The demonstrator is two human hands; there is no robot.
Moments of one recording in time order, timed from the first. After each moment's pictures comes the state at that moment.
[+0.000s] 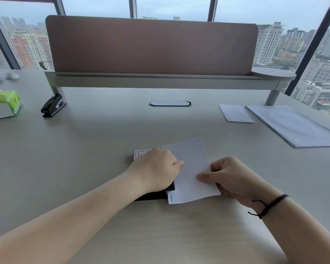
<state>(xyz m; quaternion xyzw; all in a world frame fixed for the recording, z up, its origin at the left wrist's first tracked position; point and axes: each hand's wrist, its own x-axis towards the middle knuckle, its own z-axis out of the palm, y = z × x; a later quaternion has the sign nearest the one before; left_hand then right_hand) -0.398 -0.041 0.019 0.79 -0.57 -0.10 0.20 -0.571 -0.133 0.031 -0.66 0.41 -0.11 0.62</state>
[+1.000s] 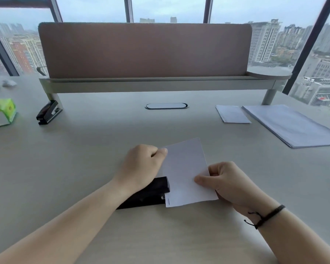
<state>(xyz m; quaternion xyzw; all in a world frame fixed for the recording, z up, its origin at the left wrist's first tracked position) -0.382 -0.037 0.019 0.79 -0.48 -0.07 0.37 -0.574 -0.143 0.011 -0.69 0.40 -0.16 0.58</state>
